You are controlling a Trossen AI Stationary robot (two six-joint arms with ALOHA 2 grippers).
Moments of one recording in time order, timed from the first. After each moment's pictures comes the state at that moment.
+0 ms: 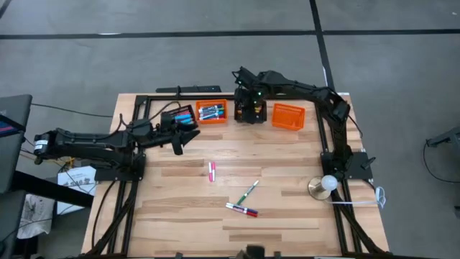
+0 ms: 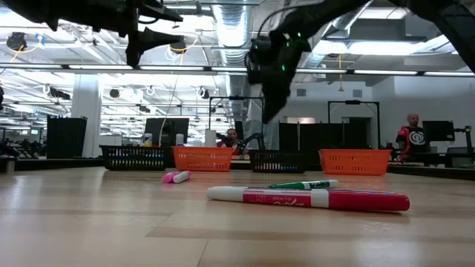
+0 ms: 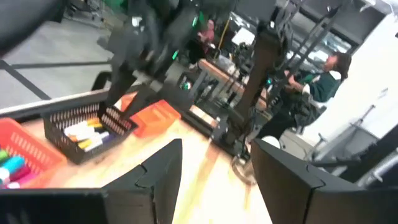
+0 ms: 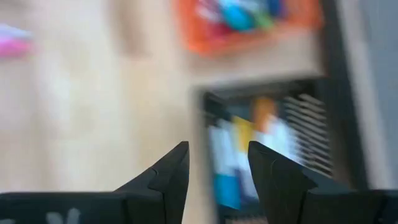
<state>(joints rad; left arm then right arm) 0.08 0.81 0.46 0.32 -0.19 -0.50 -0.53 2.01 1.78 -0.99 -0.18 -0.39</state>
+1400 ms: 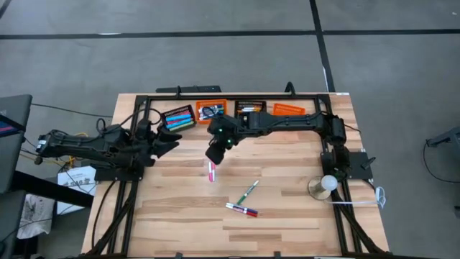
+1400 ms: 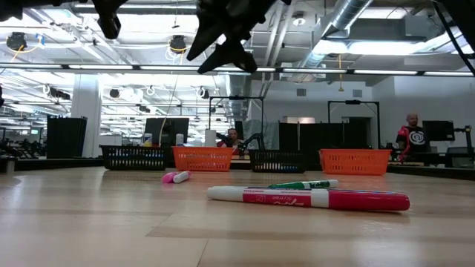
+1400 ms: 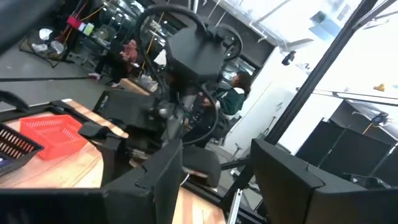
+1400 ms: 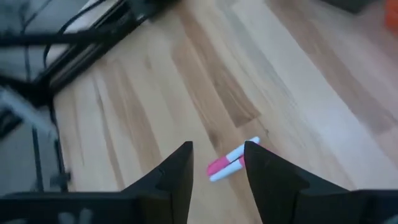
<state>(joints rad) -0.09 0.47 0.38 0.32 -0.11 -0.53 -0.05 2.02 1.86 -0.71 -0.15 0.50</state>
